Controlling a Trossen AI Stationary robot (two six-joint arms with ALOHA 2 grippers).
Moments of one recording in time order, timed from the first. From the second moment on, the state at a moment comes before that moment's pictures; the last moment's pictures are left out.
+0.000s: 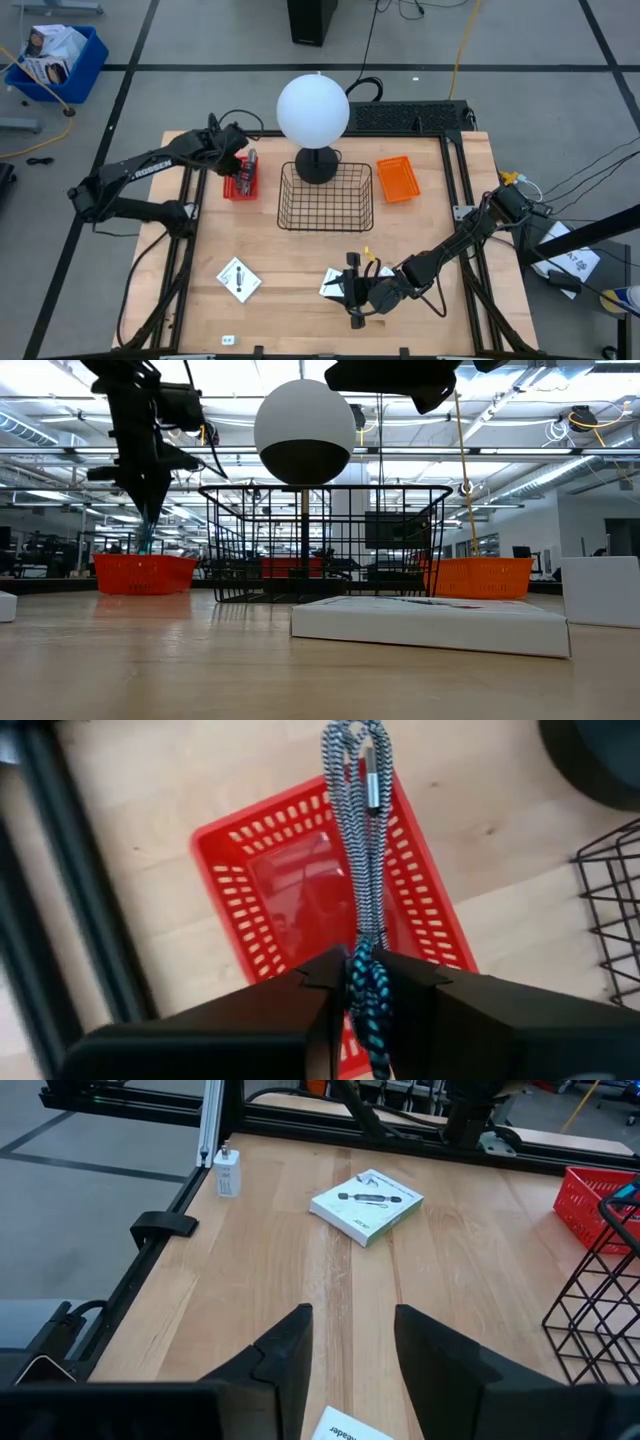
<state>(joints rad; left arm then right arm) 0.65 1.18 0.91 -0.99 -0.13 -0.58 0.60 1.77 1.03 0.26 0.52 0.17</state>
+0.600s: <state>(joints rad) 0.74 1.21 0.91 -0.92 -0.14 -0.52 0.60 1.77 1.03 0.26 0.52 0.17</state>
